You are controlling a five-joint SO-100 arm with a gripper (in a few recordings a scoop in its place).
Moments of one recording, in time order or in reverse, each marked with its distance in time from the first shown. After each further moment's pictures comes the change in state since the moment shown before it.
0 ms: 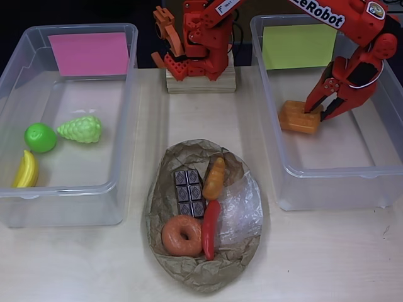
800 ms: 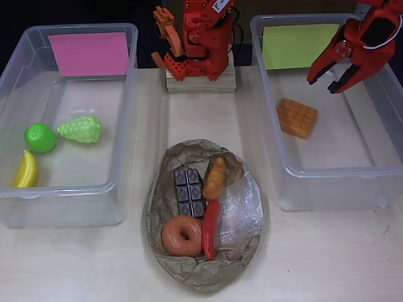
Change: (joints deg) arm 1.0 13.4 -7.6 15.9 0.0
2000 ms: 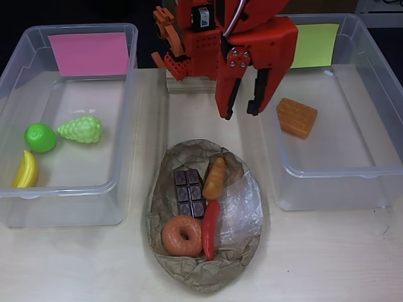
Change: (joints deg) arm 48.9 29.2 17.8 -8.2 -81.4
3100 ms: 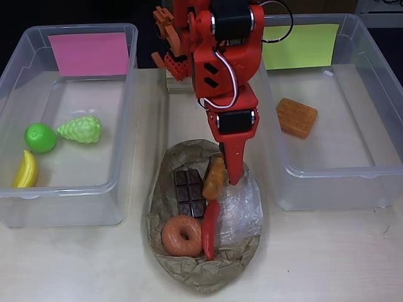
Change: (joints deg) arm 6.2 -3.3 21.4 -29.5 -95.5
